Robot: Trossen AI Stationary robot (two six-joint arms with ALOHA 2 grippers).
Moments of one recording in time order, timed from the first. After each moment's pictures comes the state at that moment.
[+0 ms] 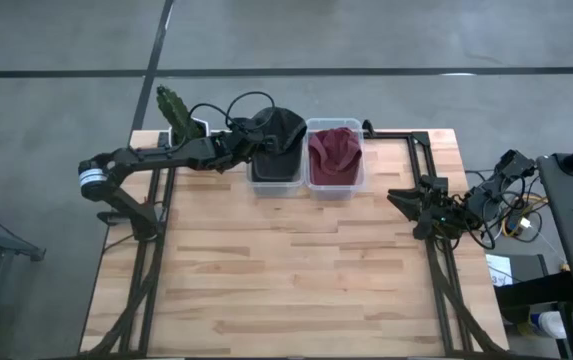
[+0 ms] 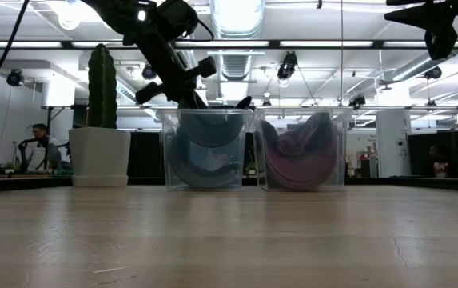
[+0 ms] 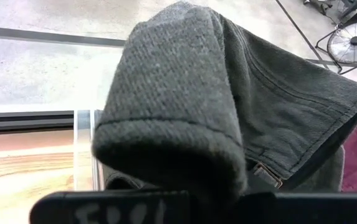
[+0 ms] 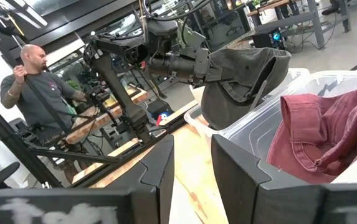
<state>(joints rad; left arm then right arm) 0.40 1.50 1.12 -0.25 -0.53 -0.83 0.69 0.32 0.42 -0.12 1.04 0.52</state>
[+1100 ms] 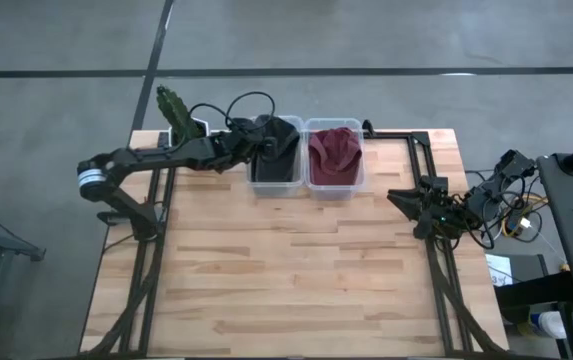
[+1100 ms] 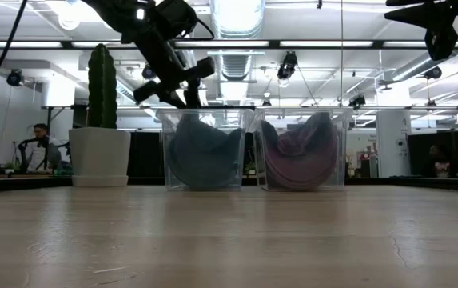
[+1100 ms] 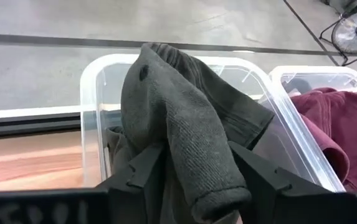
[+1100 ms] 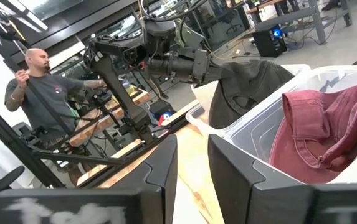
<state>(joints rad) 0.40 1.49 1.12 -0.27 -0.53 -0.80 0.69 0.32 0.42 -0.12 1.04 0.55</state>
